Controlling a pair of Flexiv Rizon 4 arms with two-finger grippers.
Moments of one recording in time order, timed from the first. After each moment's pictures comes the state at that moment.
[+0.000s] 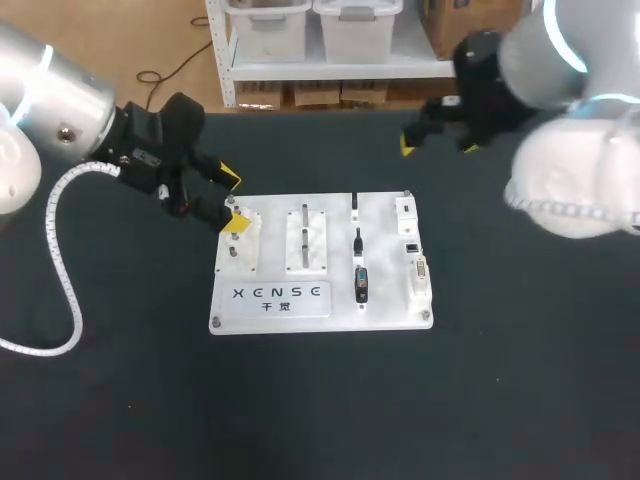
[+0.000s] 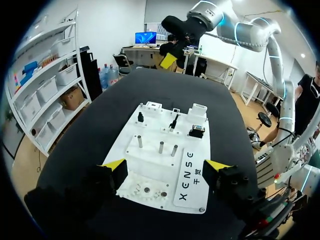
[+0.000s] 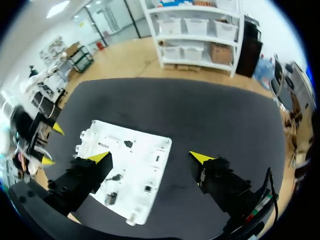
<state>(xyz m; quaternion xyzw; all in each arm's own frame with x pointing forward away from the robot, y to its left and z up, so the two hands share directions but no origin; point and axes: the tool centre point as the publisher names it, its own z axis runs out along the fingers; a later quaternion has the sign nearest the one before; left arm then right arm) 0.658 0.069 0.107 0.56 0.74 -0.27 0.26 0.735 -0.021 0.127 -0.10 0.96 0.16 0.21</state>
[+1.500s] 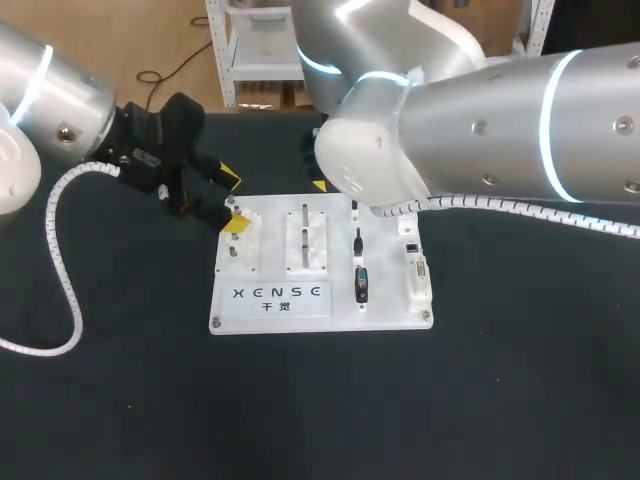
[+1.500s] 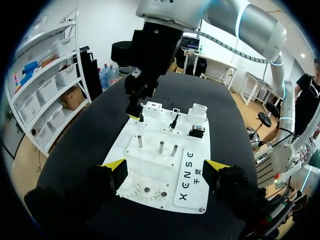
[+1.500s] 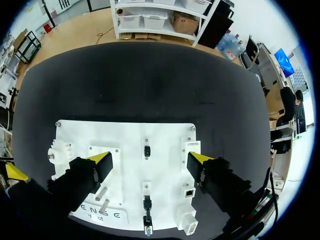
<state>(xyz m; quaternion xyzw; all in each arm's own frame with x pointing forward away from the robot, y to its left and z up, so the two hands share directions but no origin) 0.658 0.069 0.107 0.56 0.74 -0.27 0.26 0.749 0.069 0.056 0.00 0.99 -0.04 0.10</state>
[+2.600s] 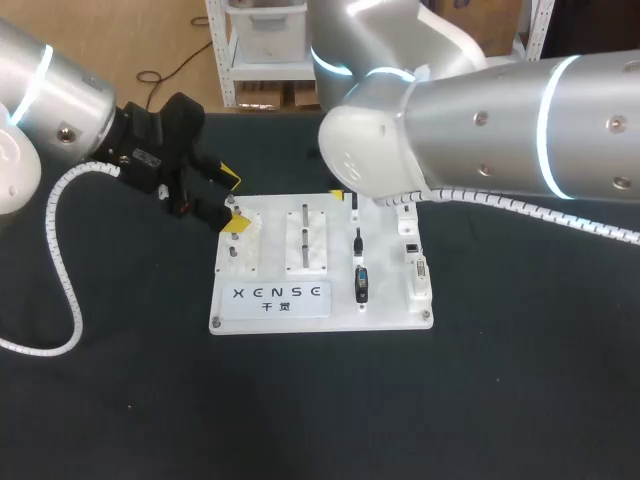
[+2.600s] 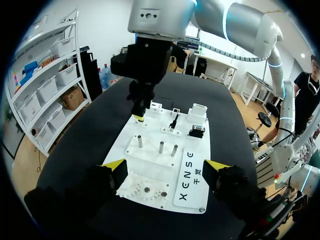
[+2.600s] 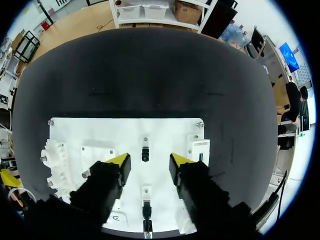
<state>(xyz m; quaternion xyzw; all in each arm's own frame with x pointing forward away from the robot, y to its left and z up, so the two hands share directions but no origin) 0.658 0.069 0.107 0.56 0.74 -0.27 0.26 0.750 0.065 0.028 0.00 1.00 -0.02 0.06</state>
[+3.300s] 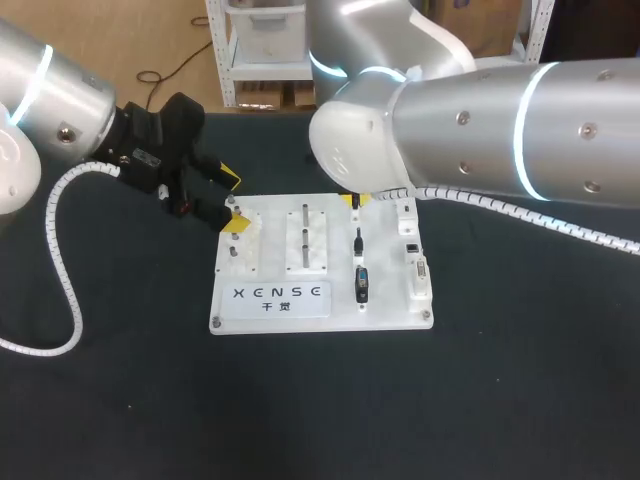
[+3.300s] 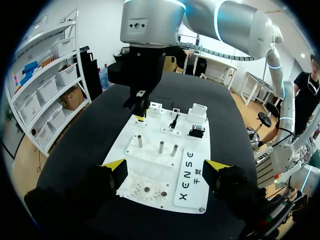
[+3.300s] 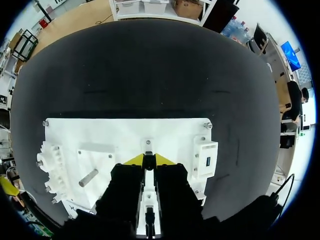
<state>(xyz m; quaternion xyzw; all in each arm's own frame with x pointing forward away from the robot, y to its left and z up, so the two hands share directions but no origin) 0.658 0.069 0.107 0.56 0.74 -0.27 0.26 0.753 0.068 0.014 0.00 1.00 -0.02 0.04</state>
